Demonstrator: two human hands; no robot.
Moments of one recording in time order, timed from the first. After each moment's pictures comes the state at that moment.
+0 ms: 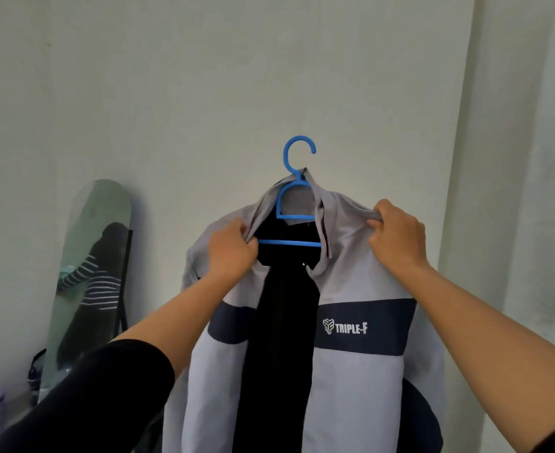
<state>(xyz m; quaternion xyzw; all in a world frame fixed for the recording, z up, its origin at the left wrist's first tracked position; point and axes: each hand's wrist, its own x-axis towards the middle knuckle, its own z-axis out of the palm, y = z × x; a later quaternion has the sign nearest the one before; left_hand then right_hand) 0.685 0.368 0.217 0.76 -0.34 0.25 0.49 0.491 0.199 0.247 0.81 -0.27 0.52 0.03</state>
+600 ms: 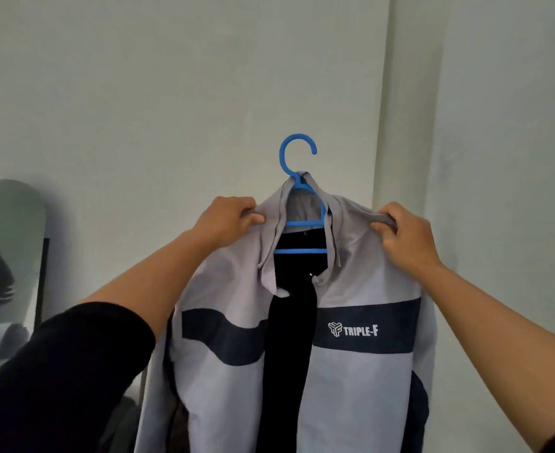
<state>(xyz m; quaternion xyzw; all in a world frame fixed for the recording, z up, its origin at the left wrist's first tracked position) 0.654 0.344 0.272 0.71 -0.60 0.17 0.34 0.385 0.208 0.243 0.79 -0.29 0.53 -0.03</state>
